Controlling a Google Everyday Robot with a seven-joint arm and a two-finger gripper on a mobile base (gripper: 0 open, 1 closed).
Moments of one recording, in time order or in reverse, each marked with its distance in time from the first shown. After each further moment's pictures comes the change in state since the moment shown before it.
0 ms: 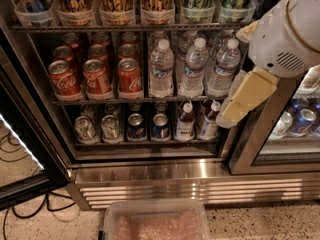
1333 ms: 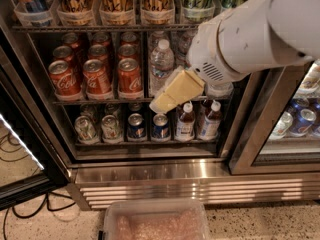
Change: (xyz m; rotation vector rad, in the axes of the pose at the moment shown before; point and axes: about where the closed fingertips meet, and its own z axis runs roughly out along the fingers) arm -0.084 0.002 0.043 0.177 -0.203 0.132
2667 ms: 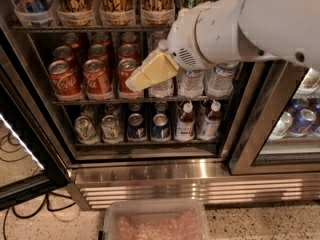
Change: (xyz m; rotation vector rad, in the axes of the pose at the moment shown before) arm -0.052 -0.015 0.036 0.019 -0.204 0.042
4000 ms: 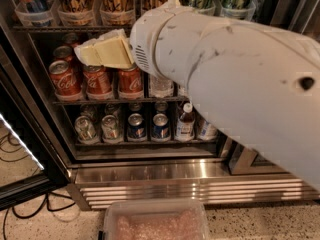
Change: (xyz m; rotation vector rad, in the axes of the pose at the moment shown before) arm -0.074 0.024 -0.015 0.230 -0.291 0.279
